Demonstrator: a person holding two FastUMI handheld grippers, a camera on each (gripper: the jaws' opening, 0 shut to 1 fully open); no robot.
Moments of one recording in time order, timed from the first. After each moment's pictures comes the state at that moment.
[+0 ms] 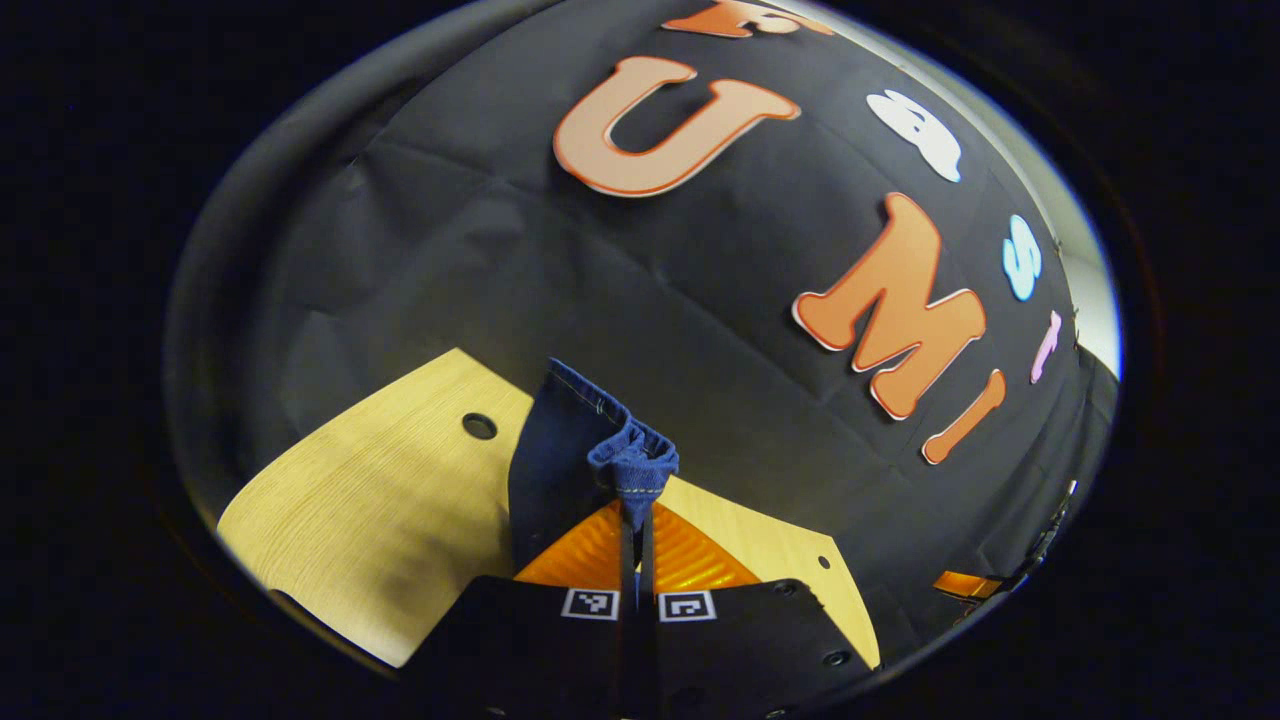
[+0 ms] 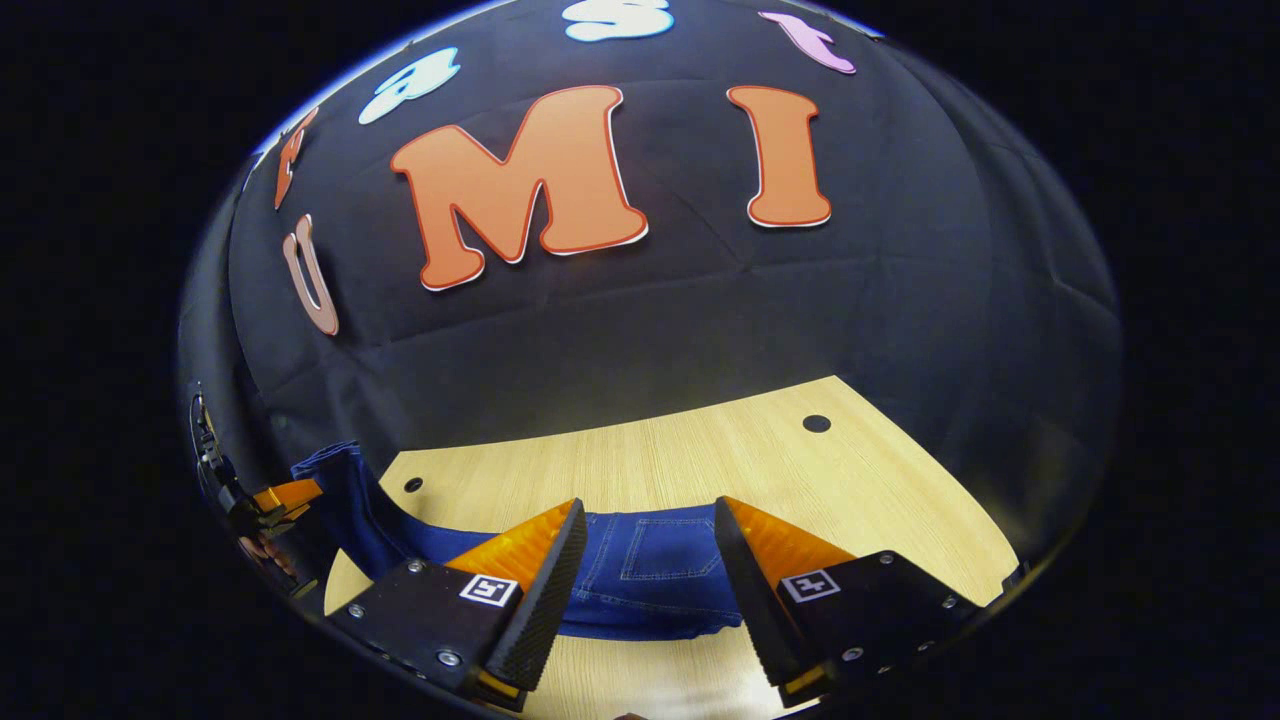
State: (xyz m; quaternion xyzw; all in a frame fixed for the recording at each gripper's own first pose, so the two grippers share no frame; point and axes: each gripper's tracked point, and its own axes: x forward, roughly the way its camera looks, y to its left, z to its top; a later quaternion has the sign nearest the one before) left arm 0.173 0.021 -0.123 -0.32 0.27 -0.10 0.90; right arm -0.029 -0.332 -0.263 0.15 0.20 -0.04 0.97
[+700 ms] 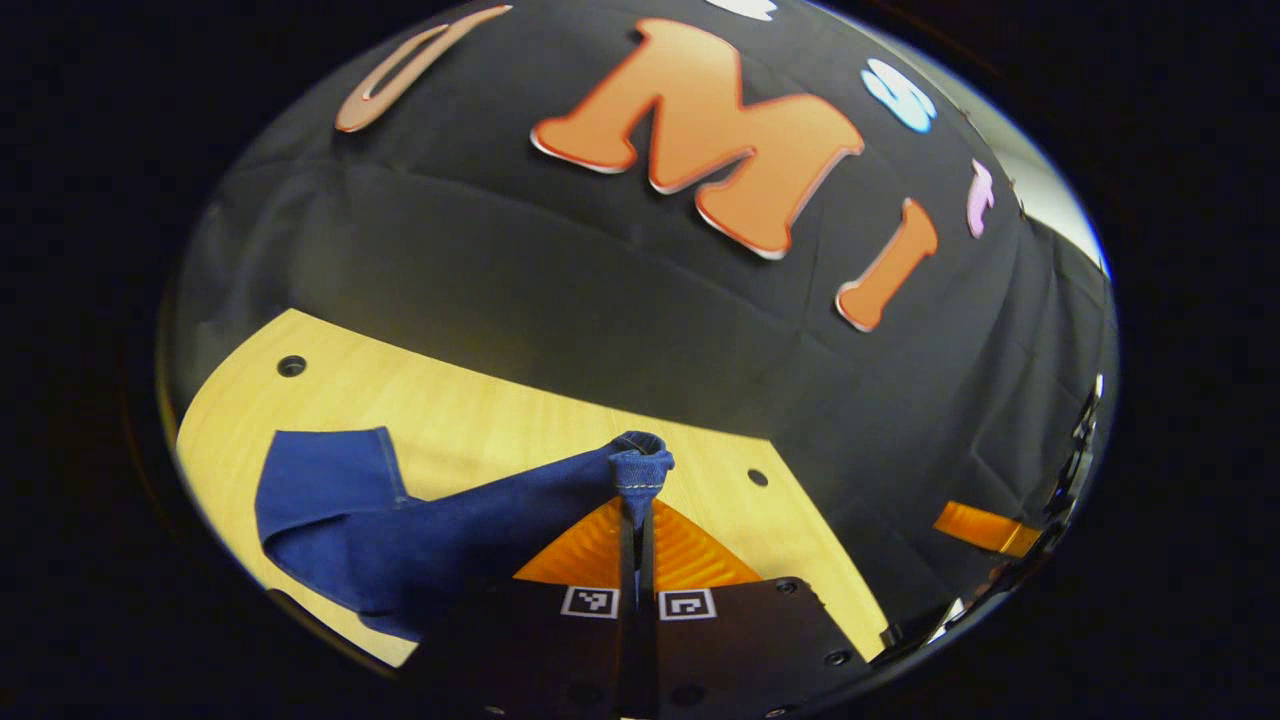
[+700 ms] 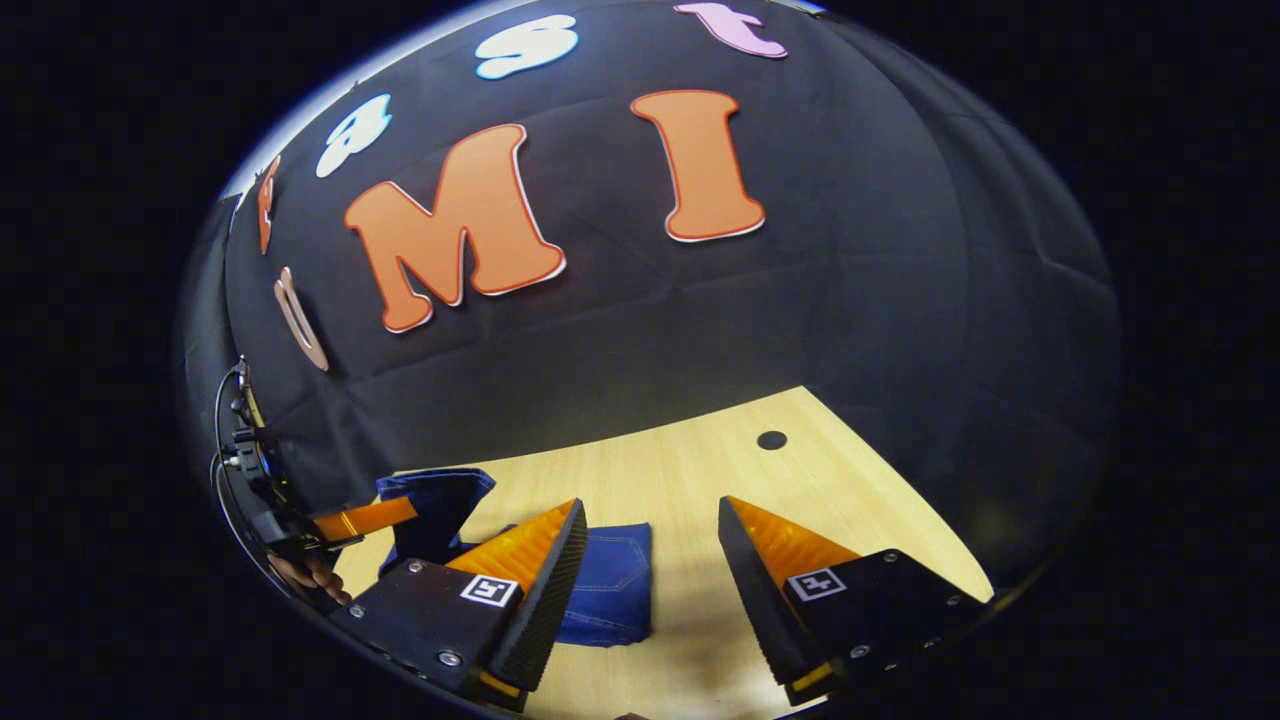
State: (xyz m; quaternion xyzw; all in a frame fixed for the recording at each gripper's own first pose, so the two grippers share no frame) left arm 0.140 -0.288 -0.145 -0.20 0.34 -0.23 0.89; right arm -0.040 -0.457 -0.282 0.18 0.19 -0.05 0.96
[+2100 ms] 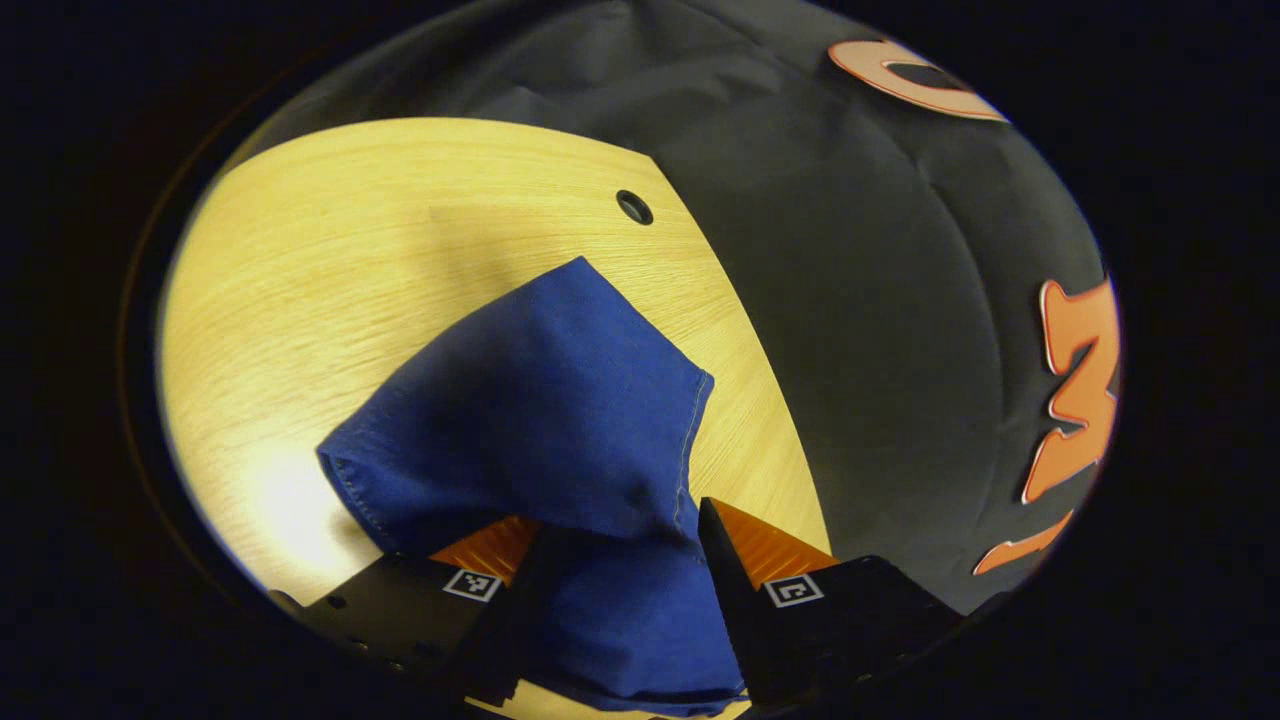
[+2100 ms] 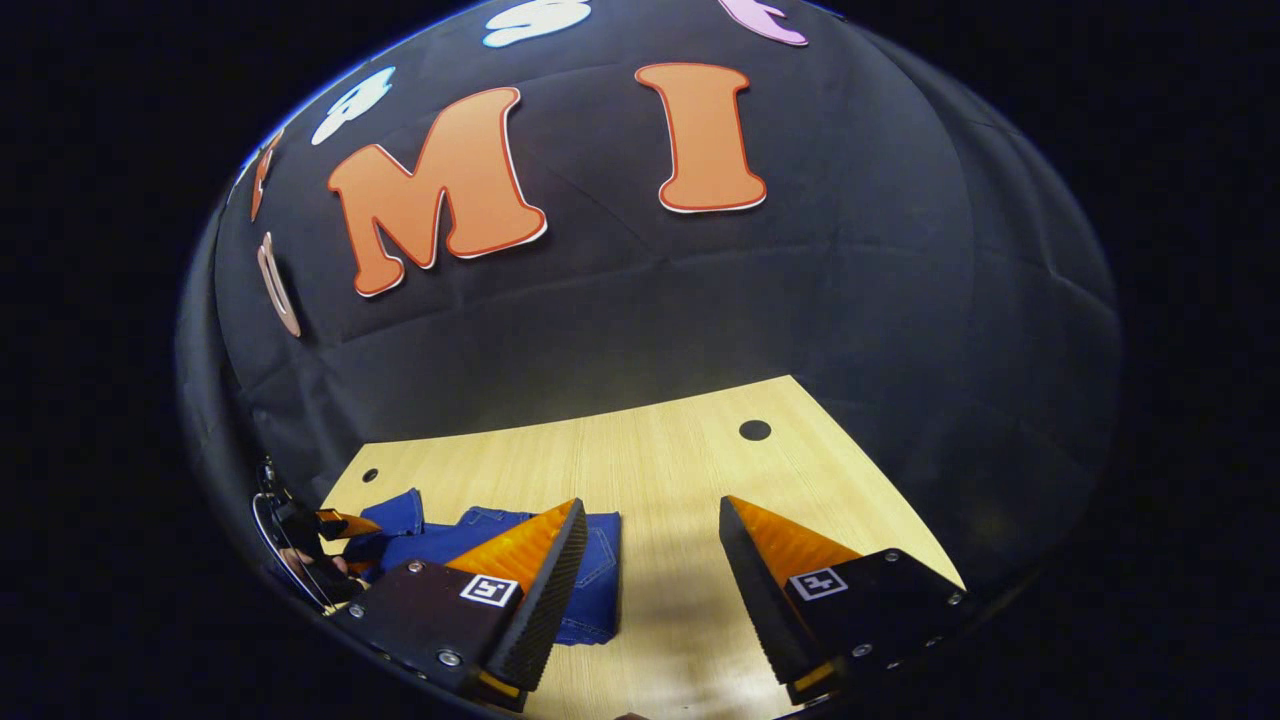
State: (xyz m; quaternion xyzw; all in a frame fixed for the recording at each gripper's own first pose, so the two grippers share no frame) left arm 0.152 -0.043 -0.316 -0.50 0.42 0.14 0.74; right arm -0.019 -0.457 -0.301 0.14 0.23 -0.06 0.96
